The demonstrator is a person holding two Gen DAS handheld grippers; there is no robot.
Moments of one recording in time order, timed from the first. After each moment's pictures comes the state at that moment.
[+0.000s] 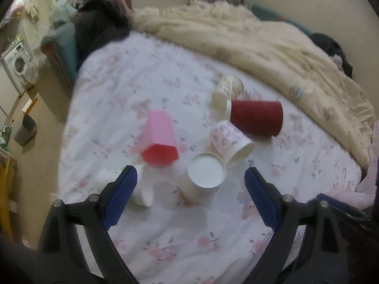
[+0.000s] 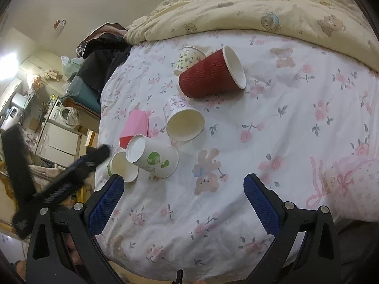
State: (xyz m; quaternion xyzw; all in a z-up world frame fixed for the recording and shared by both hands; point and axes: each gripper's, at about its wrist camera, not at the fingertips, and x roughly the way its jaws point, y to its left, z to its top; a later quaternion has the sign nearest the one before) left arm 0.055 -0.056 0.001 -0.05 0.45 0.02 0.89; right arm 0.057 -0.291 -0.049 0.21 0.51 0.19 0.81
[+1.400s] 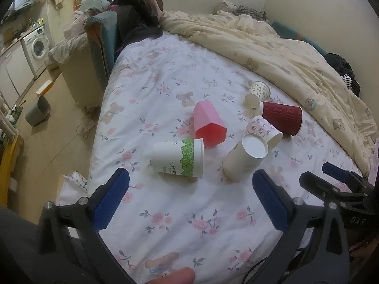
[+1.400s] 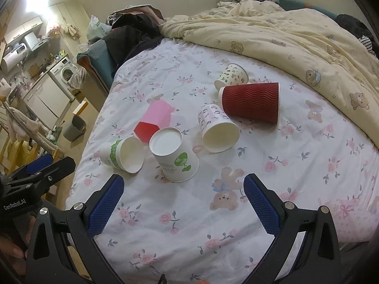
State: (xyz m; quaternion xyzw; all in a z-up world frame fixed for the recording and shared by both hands) left arm -0.014 0.012 -0.002 -0.09 0.44 0.07 0.89; right arm 0.036 -0.205 -0.029 0.03 0.45 0.22 0.86
